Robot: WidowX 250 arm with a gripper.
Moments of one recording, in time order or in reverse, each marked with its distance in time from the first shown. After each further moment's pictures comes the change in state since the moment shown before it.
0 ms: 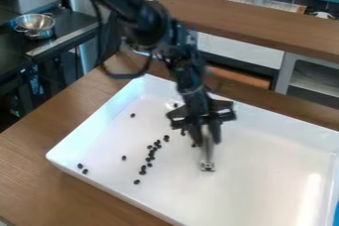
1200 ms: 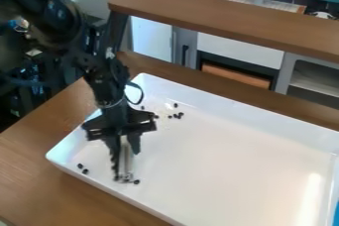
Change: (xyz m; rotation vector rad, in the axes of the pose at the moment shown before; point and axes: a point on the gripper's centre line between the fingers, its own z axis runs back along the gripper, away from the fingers) arm -0.033 0.104 0.039 0.160 -0.105 0.161
